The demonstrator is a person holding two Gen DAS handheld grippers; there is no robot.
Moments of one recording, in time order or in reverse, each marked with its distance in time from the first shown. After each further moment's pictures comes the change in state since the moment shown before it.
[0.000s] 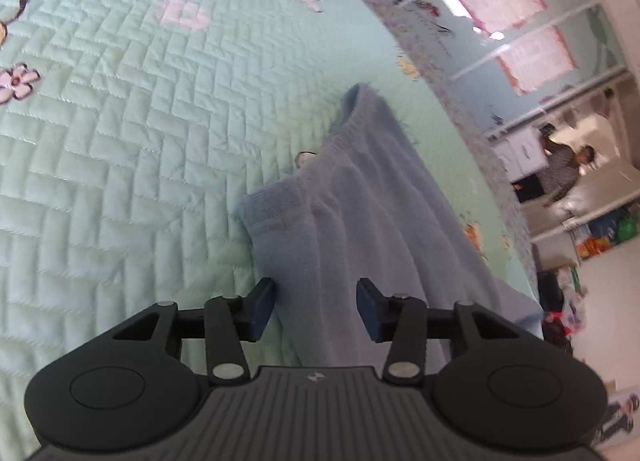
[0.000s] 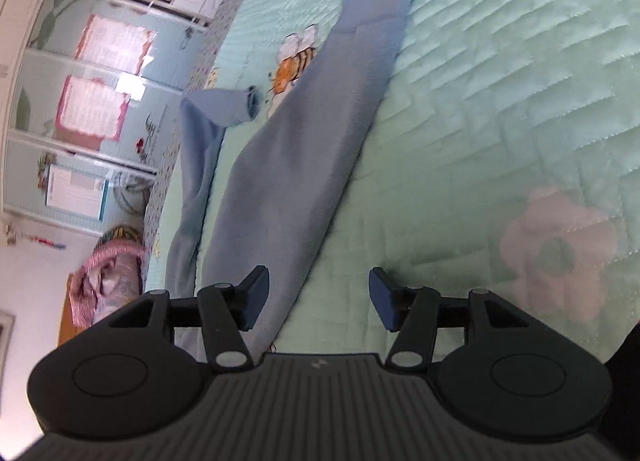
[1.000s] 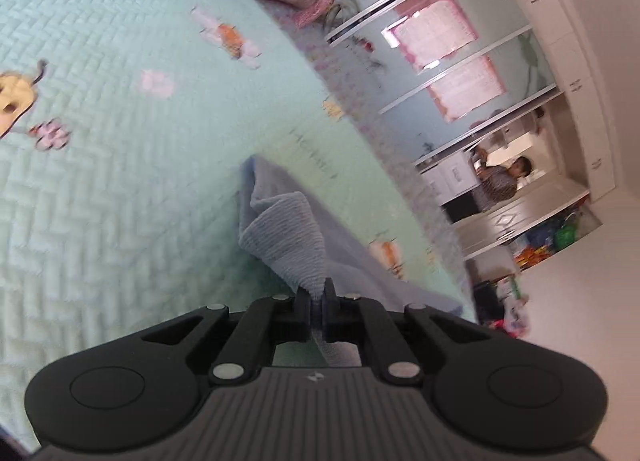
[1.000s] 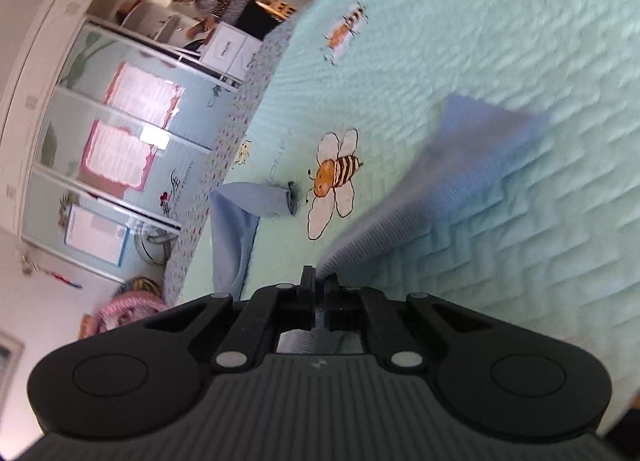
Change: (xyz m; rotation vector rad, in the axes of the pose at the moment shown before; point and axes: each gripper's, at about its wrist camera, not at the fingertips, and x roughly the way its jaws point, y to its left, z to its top) left arm -0.115 0.014 -0.029 0.060 -0.087 -0.183; right arm -0.028 0.017 0.040 -0.089 -0.161 0.039
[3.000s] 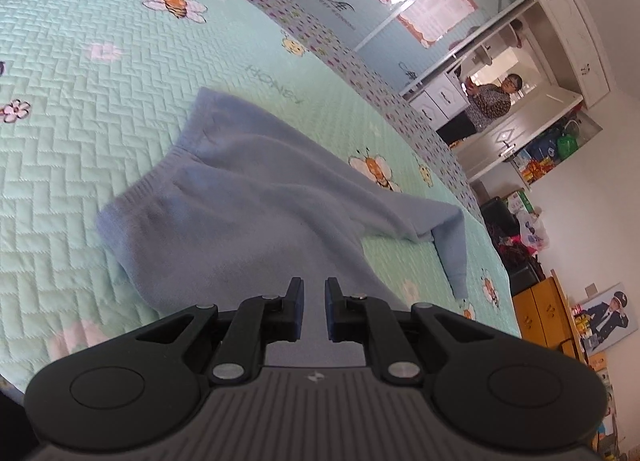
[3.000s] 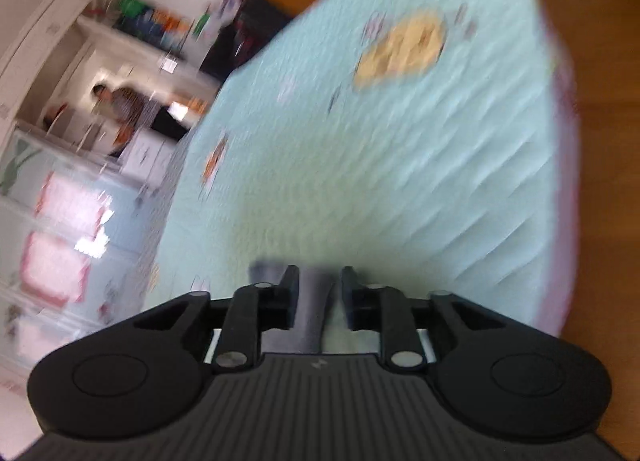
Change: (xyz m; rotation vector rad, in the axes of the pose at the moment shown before) left arm 0.013 -0.050 -0.054 0.212 0.124 -0.004; right arm -0.049 -0.098 0.065 0.171 -0.356 -0.201
